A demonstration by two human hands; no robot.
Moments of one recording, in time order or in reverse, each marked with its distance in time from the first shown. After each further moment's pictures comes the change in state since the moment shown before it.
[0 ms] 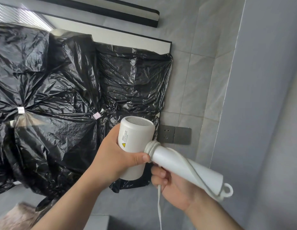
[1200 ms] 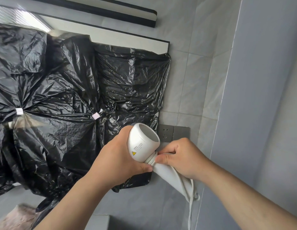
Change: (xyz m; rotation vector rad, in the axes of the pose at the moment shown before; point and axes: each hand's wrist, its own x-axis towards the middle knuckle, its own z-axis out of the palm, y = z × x) left_hand -0.005 0.011 0.009 0.685 0.001 -0.018; right_hand -0.004 -0.059 0.028 -1.558 0.091 -0.178
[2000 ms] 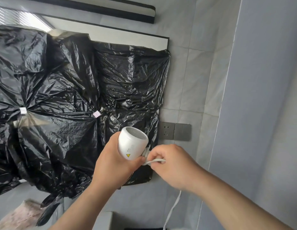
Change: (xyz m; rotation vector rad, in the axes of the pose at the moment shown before) left_hand -0.014 -0.013 0.030 -0.140 0.234 -0.189; right_hand -0.013 -0.001 0.024 -0.268 0.041 -0.067
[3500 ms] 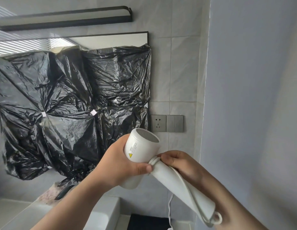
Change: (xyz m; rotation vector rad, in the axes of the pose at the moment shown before) left_hand -0.051 0.087 0.091 -0.090 -0.255 -0.012; right_hand -0.057 0.147 -0.053 1.237 -0.371 0.124
